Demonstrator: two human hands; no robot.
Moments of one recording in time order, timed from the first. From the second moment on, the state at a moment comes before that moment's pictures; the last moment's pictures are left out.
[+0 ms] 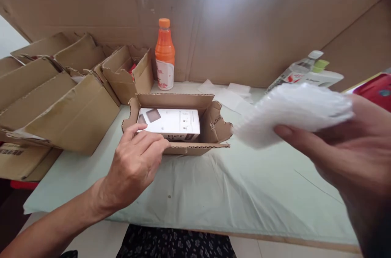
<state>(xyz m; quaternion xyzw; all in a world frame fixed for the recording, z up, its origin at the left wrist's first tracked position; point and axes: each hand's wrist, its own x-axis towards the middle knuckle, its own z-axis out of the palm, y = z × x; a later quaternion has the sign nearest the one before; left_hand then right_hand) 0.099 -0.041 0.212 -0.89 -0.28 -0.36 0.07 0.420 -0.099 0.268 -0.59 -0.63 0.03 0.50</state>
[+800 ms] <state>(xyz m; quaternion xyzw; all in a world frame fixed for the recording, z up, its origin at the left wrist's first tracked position) 0.106 -0.044 0.201 -0.86 -0.28 -0.42 0.10 0.360 -0.005 0.272 -0.72 -0.66 0.04 0.21</state>
